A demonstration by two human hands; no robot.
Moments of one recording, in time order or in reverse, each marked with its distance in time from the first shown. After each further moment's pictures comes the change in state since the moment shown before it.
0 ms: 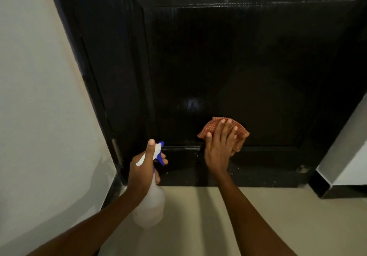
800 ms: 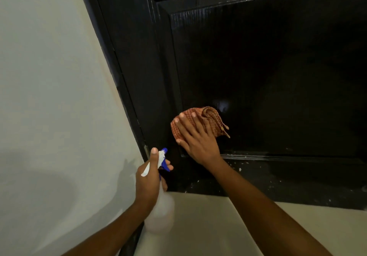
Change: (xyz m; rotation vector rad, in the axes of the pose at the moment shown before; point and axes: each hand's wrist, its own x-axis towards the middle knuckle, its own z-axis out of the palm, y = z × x) left_hand 0.015 0.007 -0.048 0.042 0.229 0.003; right_hand 0.029 -0.121 0.059 -0.227 0.010 -0.795
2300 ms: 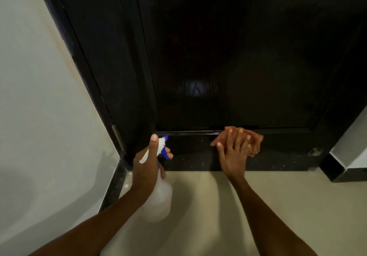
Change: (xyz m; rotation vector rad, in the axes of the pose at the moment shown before) left_hand -0.037 -0.031 0.050 -0.021 -0.222 0.023; right_hand -0.215 0.091 0.018 0.275 -0.318 0.817
